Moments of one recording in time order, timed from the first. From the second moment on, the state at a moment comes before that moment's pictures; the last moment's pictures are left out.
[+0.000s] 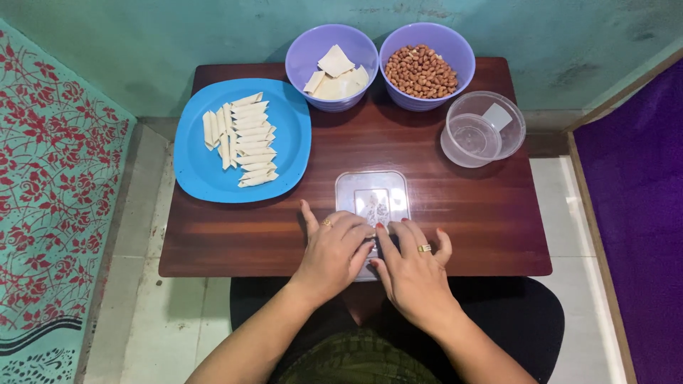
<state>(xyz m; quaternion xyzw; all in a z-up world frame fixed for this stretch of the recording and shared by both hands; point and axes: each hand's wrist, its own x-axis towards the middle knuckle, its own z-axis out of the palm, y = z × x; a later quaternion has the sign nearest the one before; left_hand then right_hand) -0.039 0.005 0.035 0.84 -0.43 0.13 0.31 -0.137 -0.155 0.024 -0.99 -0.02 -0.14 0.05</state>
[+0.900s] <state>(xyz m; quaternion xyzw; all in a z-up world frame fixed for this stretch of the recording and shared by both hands) -0.026 -0.007 0.012 0.85 -0.43 0.22 0.22 -0.107 -0.173 0.026 -0.99 -0.03 -0.09 0.12</state>
